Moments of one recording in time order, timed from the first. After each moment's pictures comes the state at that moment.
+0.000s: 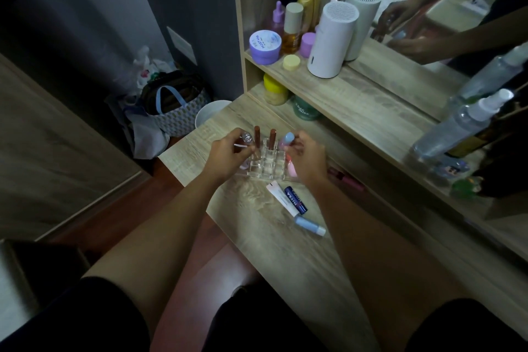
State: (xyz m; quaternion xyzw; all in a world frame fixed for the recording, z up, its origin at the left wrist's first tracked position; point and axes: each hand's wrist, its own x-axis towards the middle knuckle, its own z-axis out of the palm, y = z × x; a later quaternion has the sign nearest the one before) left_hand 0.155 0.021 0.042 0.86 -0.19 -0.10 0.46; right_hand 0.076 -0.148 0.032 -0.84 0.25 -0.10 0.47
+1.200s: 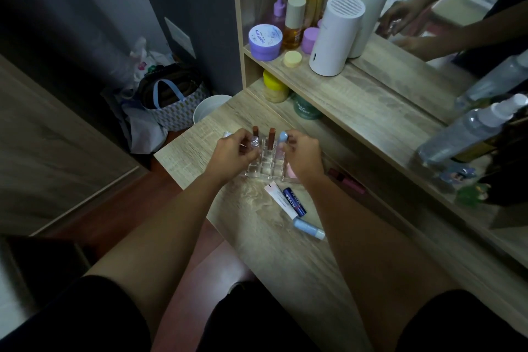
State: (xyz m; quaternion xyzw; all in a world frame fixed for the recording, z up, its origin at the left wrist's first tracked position) left_hand 0.160 0.009 0.030 0.88 -0.22 -0.11 0.41; right_hand 0.097 -0.151 0.029 -0.89 0.24 -0.05 0.37
